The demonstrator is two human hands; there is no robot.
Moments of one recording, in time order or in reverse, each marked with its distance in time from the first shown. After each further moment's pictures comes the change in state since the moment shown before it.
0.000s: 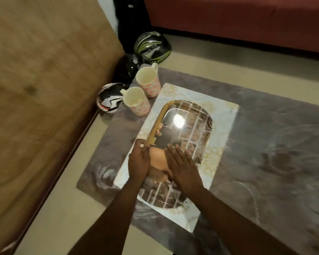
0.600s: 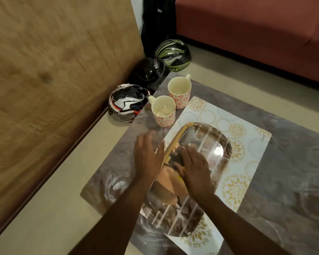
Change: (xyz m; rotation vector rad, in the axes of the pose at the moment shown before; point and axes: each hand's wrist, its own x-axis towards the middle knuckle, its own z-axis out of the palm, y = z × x) left_hand 0.068 -0.014 -0.032 0.088 0.162 0.155; right_hand 0.079 -0.034 0.005 0.044 0.247 0.003
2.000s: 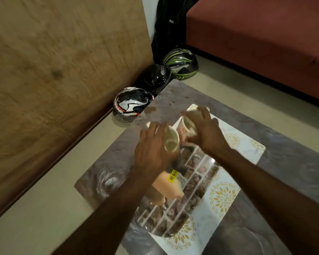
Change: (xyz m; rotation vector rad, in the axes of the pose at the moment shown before) left_hand -0.001 0.087 -0.041 0.194 -0.152 0.104; right_hand 0.117 0.036 -0.105 0.195 -0.254 -0.051
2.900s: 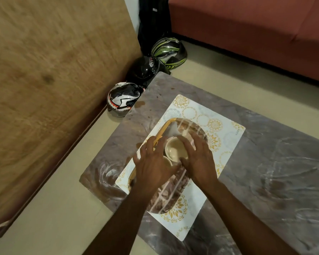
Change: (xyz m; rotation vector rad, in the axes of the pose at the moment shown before) left_hand -0.065 0.027 0.013 0.178 -0.221 -0.098; right_hand -0.119 -0.005 0.029 -0.075 0.174 0.054
